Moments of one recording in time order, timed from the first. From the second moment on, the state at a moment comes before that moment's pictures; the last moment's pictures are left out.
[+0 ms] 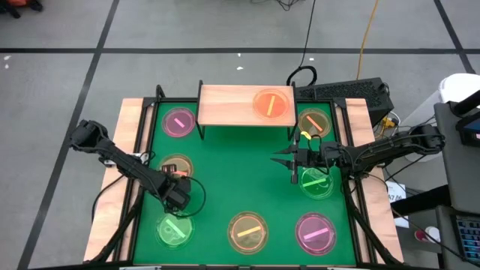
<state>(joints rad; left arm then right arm) -0.54 1.42 0.74 -0.94 -0.15 -0.67 0.08 1.06 0.32 0.71 0.16 -0.22</state>
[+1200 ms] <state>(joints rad) -0.54 1.55 0.72 -0.87 -0.22 -0.69 0.08 1.06 0.32 0.71 0.16 -0.22</state>
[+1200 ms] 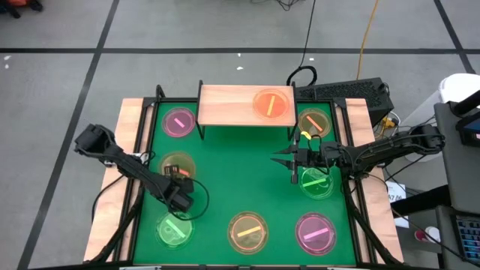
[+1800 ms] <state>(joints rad) -0.54 1.58 0.84 -1.00 -0.29 -0.68 0.08 1.06 0.32 0.71 0.16 -0.22</state>
